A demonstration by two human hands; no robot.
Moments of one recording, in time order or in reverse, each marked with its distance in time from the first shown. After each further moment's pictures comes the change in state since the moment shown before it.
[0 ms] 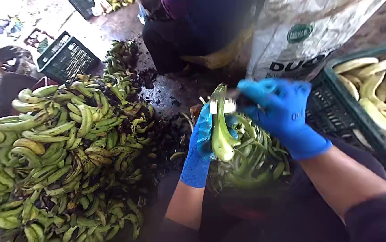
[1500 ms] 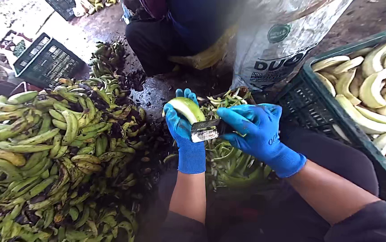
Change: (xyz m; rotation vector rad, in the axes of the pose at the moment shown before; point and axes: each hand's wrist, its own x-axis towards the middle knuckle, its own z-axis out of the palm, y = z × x) left_hand 0.039 -0.003 0.009 -0.213 0.223 0.461; right_hand -0.040 -0.020 0.013 -0.013 0.106 -0.136
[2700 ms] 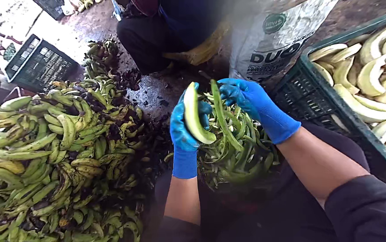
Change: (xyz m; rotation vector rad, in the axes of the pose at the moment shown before) left_hand -0.003 0.011 -0.018 0.240 -0.275 -0.231; right_hand 0.045 0.049 0.018 0.638 -0.371 0.742
